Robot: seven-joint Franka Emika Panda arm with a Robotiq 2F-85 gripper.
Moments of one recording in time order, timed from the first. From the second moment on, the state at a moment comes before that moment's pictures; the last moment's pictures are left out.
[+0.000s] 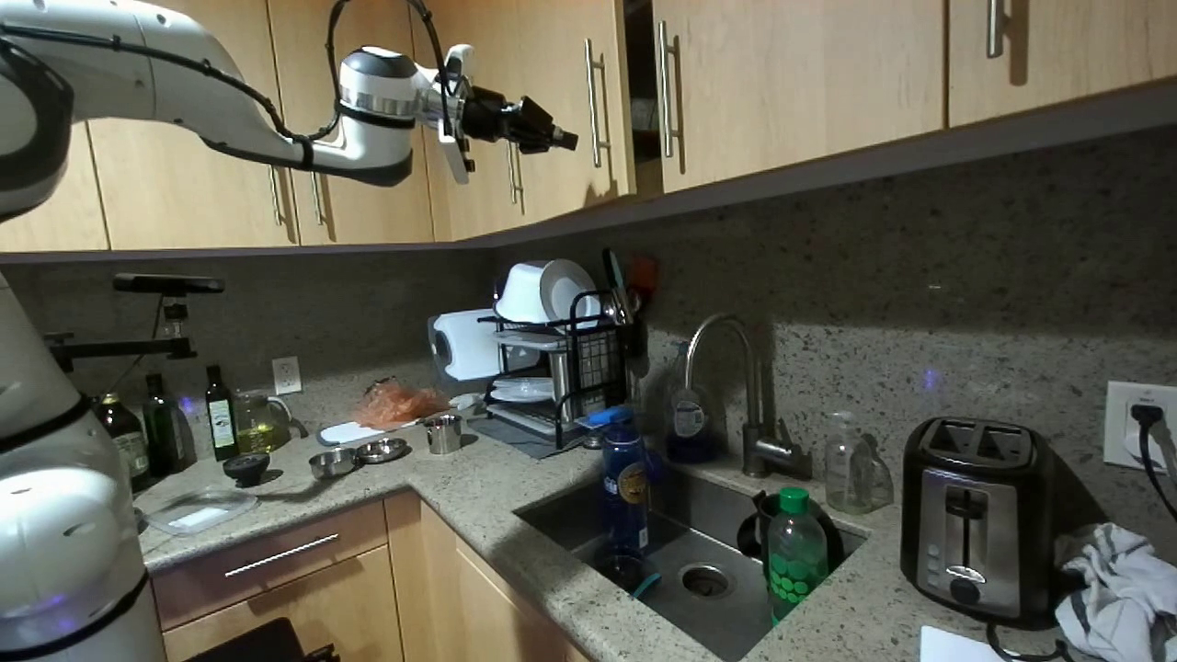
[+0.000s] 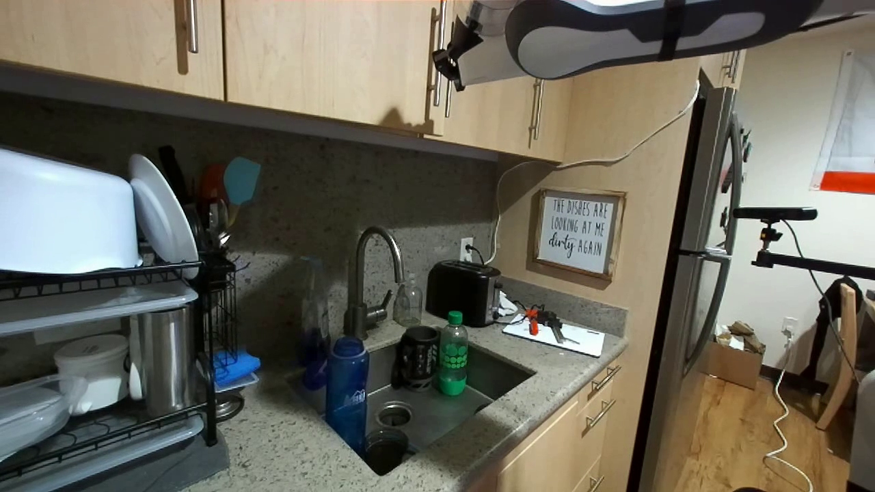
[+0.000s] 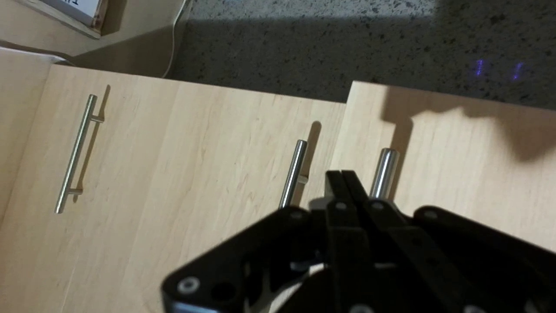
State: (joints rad) arm 0.01 -0.25 0.11 -1.71 -1.03 2.19 0.87
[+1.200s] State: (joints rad) arm 0.00 -0.04 0.04 -1.44 -0.85 2.18 0.71
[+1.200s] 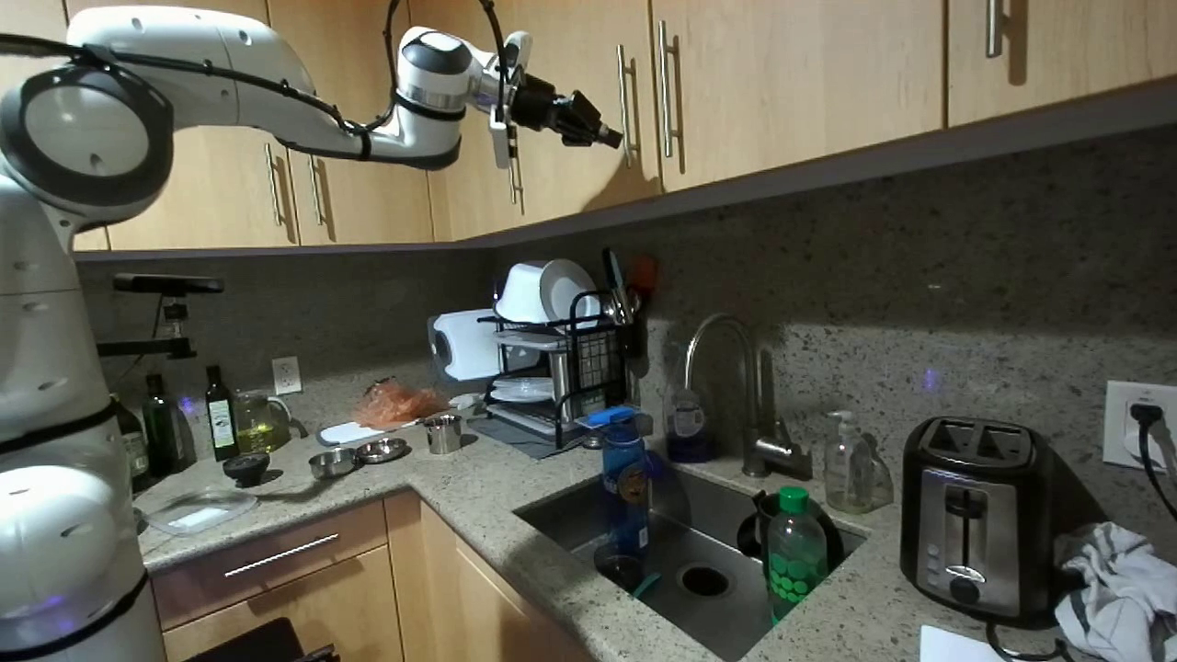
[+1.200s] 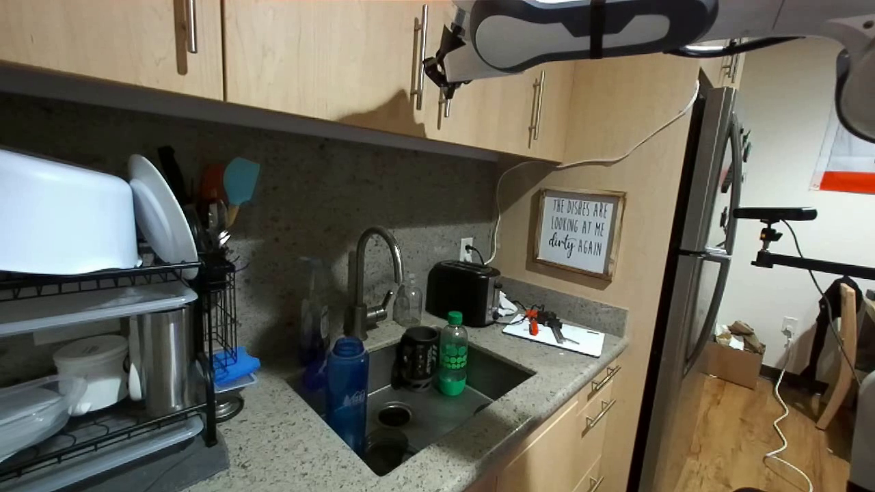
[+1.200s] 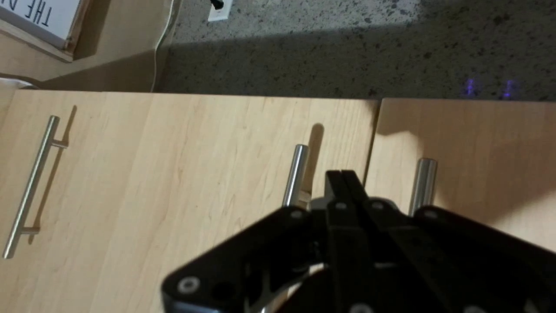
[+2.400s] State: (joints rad) arm 0.00 0.07 0.03 -1.28 -0.84 2.13 0.67
